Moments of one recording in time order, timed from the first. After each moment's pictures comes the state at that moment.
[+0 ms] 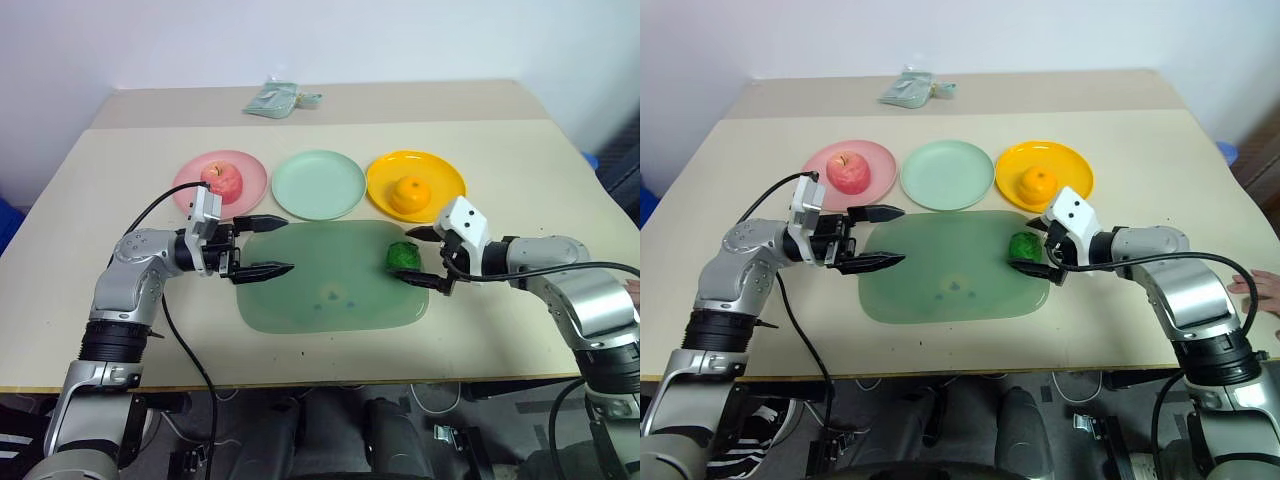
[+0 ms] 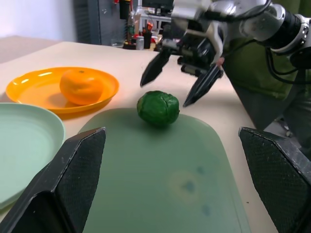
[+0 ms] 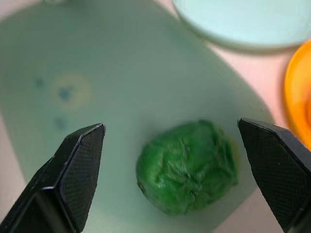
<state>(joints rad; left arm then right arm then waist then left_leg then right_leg) -0.53 0.56 0.02 0.20 -0.52 0.23 -1.40 -0.42 -0.80 0.09 -0.17 0.32 0.63 0.93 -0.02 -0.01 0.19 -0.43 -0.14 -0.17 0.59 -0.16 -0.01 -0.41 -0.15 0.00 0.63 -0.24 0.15</state>
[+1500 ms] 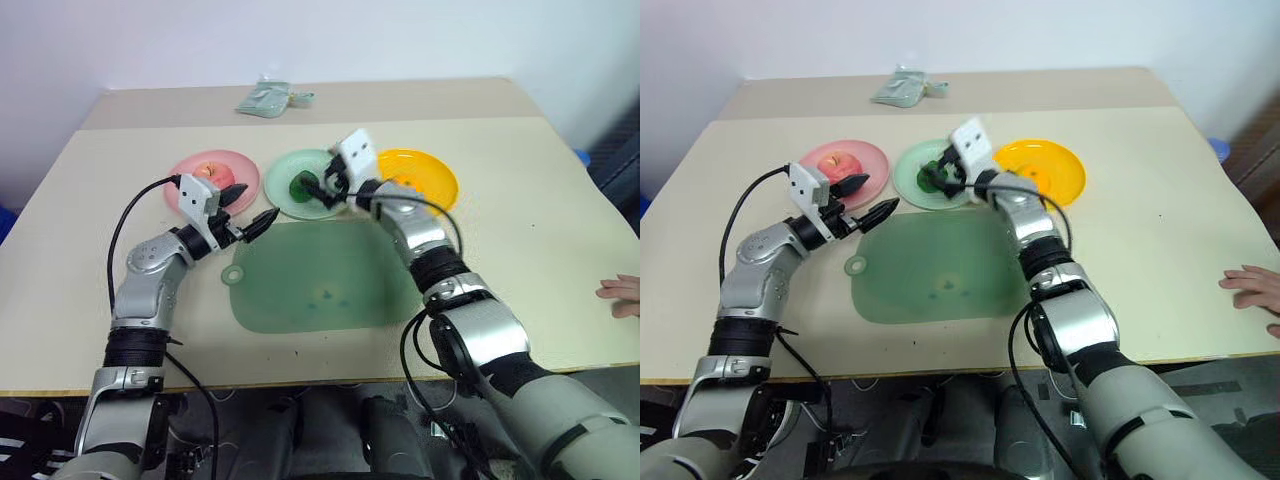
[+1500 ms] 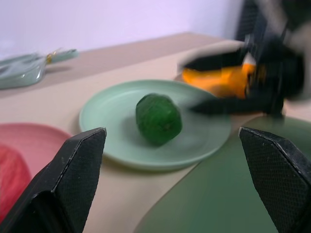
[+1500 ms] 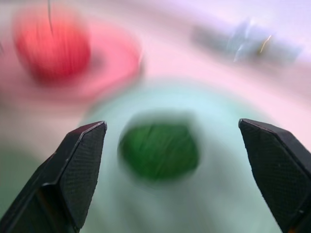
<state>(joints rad) -0.50 0.44 0.11 0.23 -0.39 0.13 -0.85 -1.02 -0.16 0.03 0.75 0.16 0.00 0.61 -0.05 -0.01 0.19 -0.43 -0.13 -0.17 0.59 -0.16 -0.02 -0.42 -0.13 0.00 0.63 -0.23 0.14</state>
